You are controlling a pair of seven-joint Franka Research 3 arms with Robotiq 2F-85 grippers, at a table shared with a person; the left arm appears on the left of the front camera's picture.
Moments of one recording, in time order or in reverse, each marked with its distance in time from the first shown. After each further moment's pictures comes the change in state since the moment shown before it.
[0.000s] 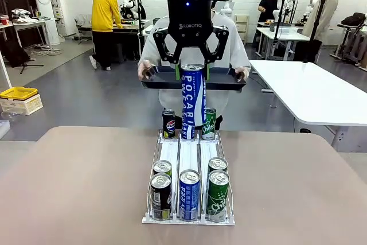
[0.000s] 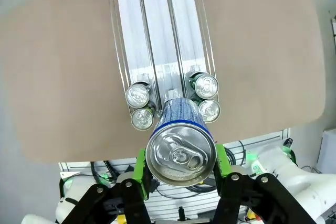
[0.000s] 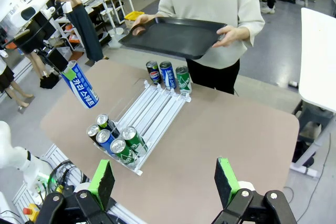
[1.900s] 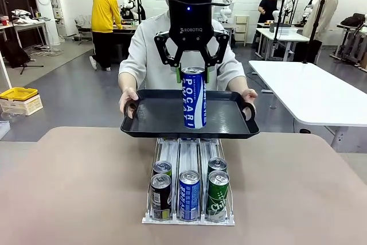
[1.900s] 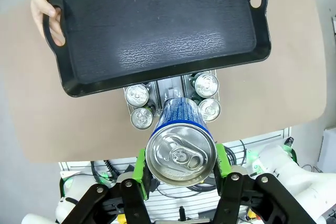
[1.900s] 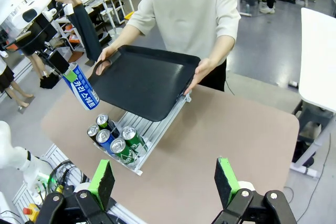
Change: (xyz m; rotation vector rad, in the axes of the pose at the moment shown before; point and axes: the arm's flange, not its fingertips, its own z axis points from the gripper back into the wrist) left arm 0.000 -0.001 -0.004 0.003 0.007 -0.003; right arm 0.000 0.000 0.000 0.000 0.000 0.000
